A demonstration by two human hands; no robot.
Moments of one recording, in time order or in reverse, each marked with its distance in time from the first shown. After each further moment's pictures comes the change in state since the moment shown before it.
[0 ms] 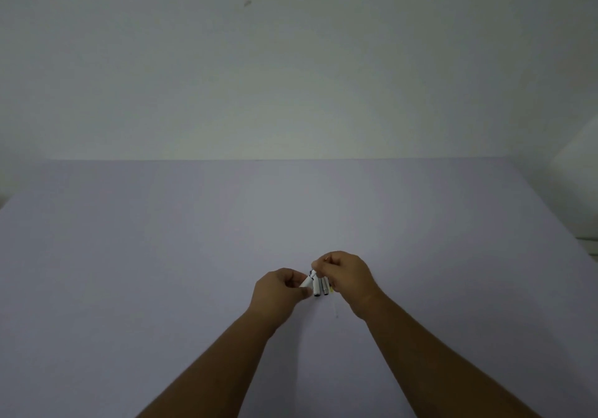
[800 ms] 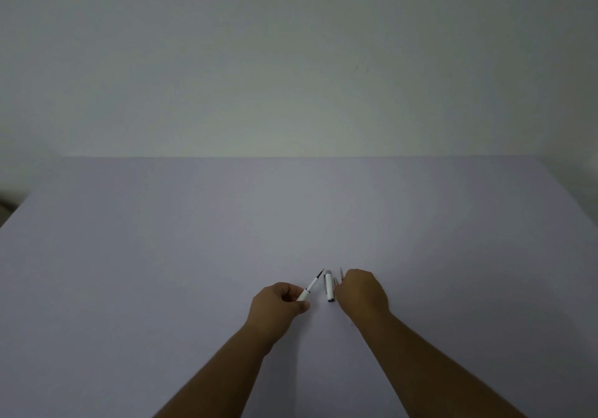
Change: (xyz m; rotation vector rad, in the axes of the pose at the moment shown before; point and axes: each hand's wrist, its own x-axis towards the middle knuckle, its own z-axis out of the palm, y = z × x) left_hand 0.007 -0.026 -0.010 -0.019 0.040 -0.121; right_hand 0.038 0.040 0.016 -0.838 0.141 0.188
